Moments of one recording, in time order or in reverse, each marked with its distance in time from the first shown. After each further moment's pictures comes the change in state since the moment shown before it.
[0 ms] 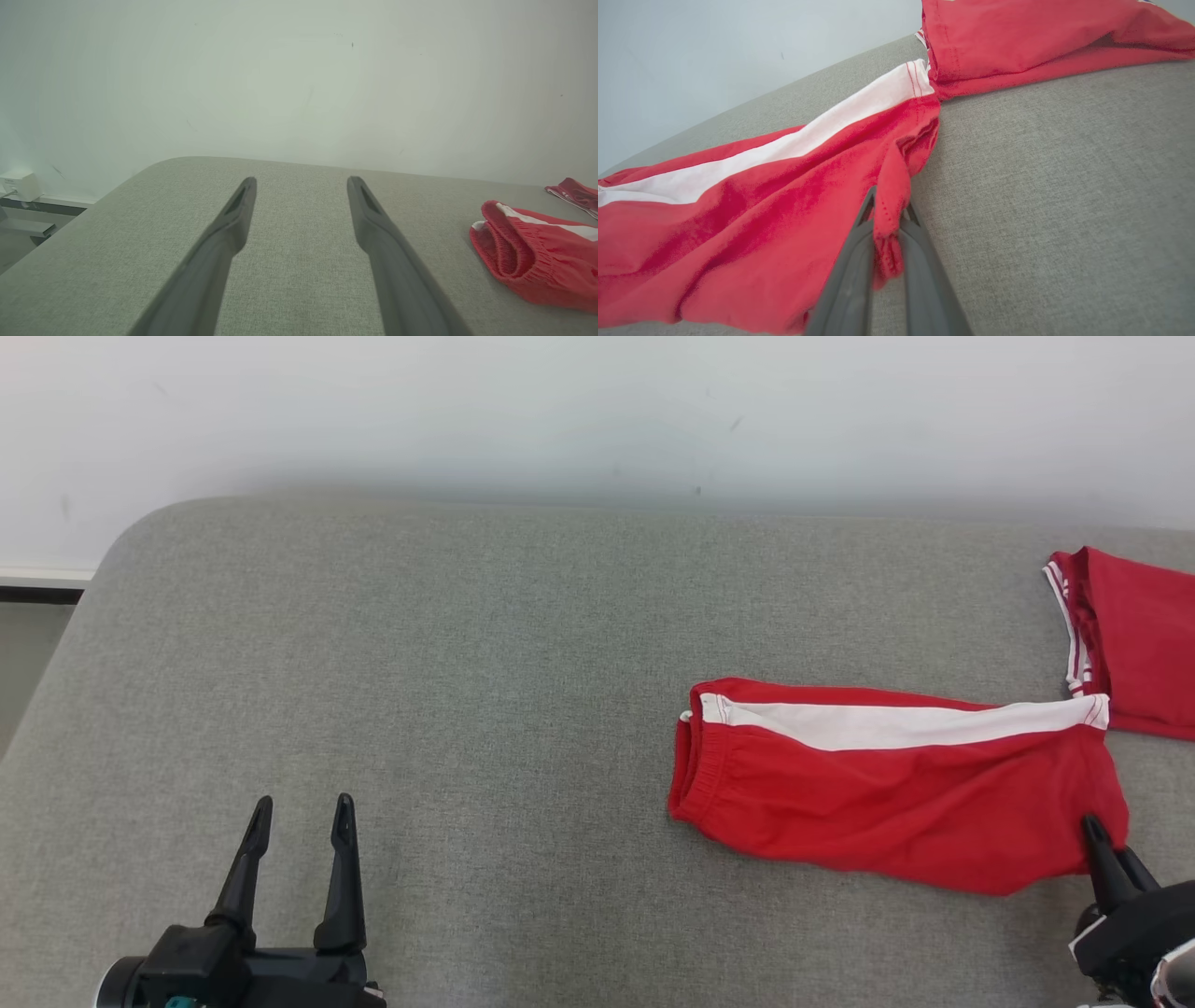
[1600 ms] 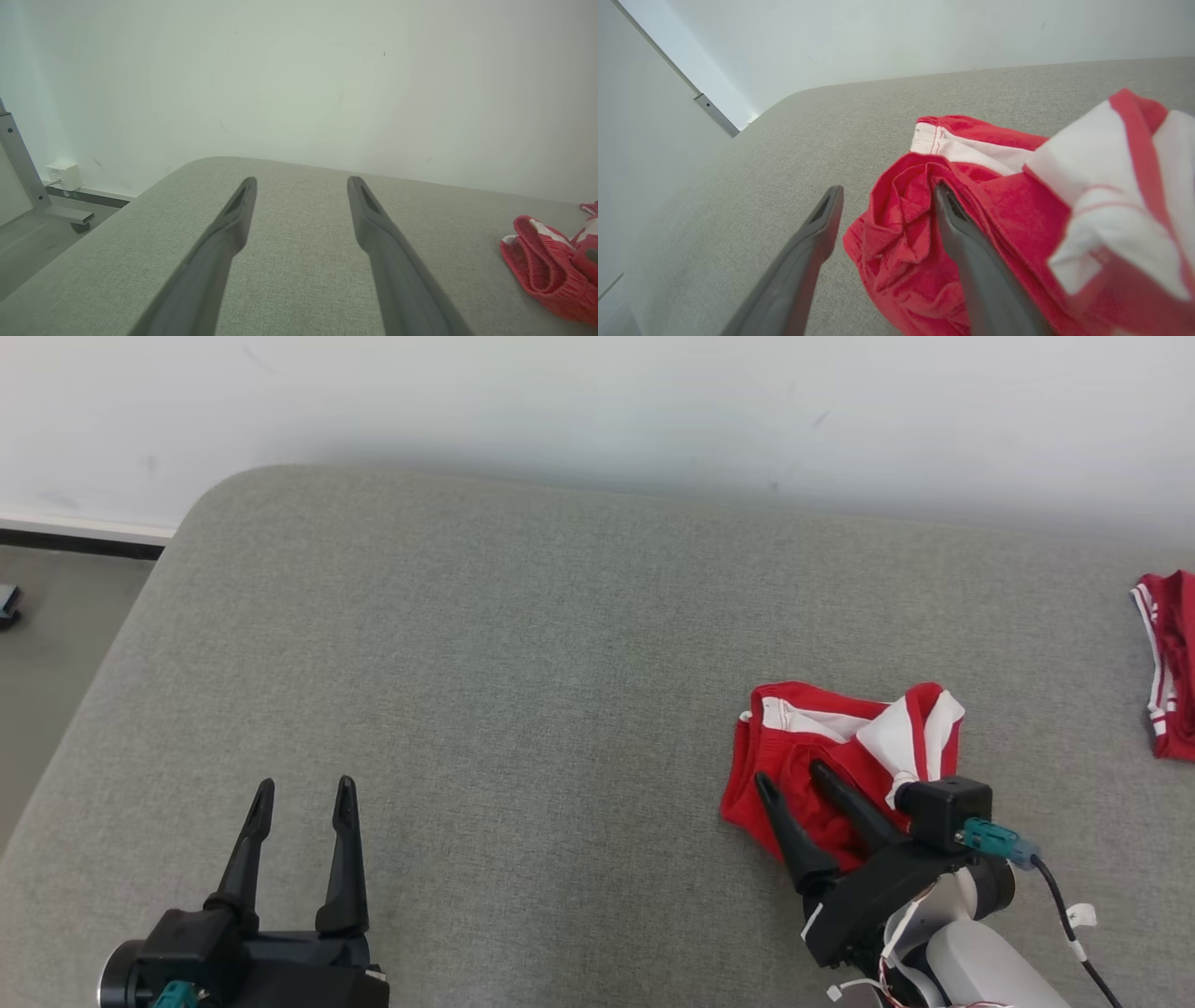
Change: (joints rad) left arm -0.030 0.000 -0.007 0.007 -0.020 0.000 0.000; right arm -0.092 0.312 0.160 -0.200 -0.377 0.000 0.084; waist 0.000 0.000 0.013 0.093
